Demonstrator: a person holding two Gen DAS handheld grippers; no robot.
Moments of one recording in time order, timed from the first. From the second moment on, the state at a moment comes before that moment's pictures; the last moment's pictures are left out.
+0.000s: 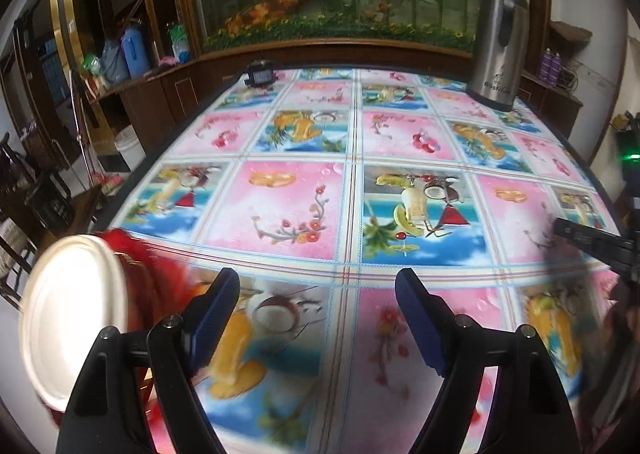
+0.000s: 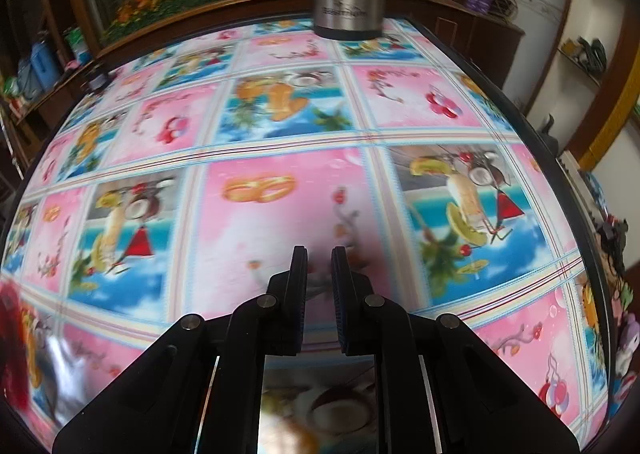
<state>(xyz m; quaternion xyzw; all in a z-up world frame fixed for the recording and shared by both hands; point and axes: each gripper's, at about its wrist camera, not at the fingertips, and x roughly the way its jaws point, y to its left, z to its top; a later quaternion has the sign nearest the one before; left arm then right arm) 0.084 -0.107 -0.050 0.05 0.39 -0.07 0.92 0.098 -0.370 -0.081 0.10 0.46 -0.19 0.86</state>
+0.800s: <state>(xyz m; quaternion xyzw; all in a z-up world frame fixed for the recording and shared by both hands) 0.114 -0.152 -0.072 0.06 0.40 -0.07 0.91 0.099 -0.378 -0.081 0.11 0.43 -0.17 0.88</state>
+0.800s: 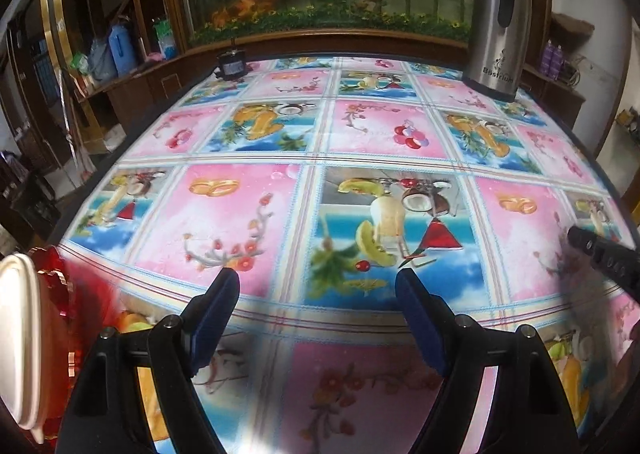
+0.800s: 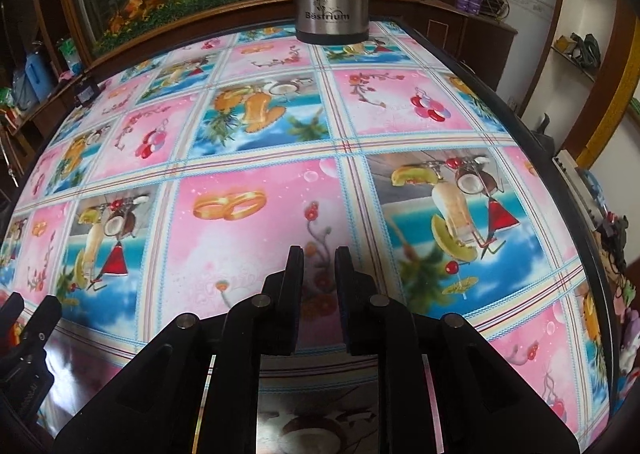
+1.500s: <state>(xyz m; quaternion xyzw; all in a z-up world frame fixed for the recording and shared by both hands) 0.012 -0.006 0.024 -0.01 0.25 0.06 0.97 0.035 -0.174 -0.005 0.10 0.27 0.15 0.95</state>
